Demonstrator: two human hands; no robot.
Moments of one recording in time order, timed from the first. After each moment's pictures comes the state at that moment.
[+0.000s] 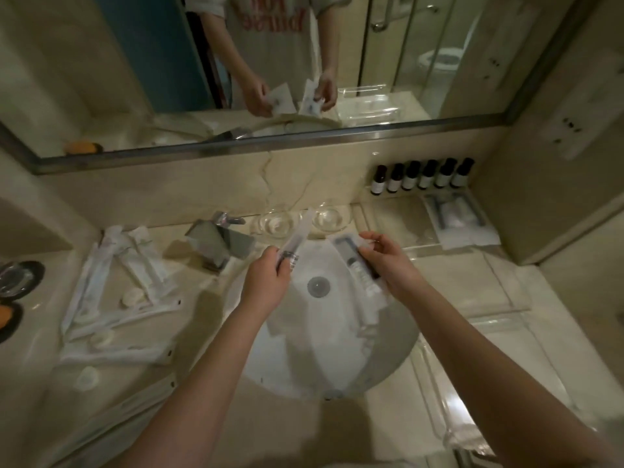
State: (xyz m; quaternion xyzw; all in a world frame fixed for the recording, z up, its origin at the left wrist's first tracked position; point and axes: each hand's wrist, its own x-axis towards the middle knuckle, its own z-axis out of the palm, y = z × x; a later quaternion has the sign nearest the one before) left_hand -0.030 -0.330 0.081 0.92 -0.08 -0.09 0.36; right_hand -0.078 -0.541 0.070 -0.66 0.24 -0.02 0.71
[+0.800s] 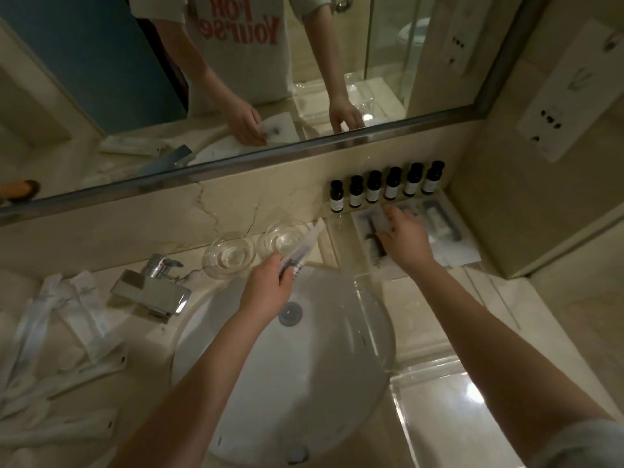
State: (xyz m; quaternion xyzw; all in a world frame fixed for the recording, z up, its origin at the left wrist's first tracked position) left_hand 0.020 -0.450 0.065 0.93 -0.15 -0.12 0.32; right_hand -0.007 -0.707 0.031 -0.93 0.22 -0.08 0.27
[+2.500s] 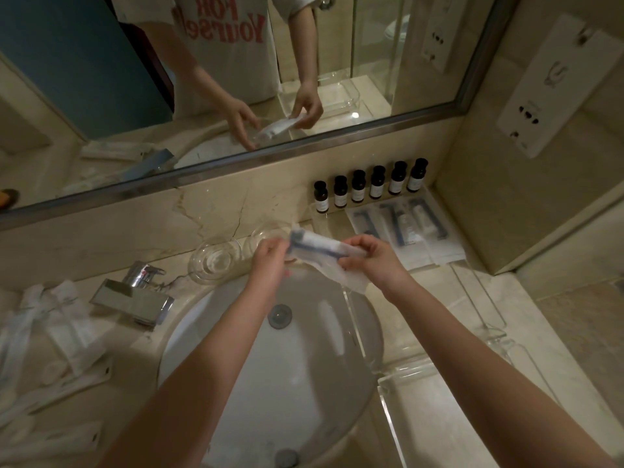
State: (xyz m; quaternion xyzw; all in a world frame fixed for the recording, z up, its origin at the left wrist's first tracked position) left_hand 0.040 -0.501 0.068 0.75 0.09 -0.24 0.61; right_hand -0.038 -0.666 0.048 -0.68 0.24 0.01 0.69
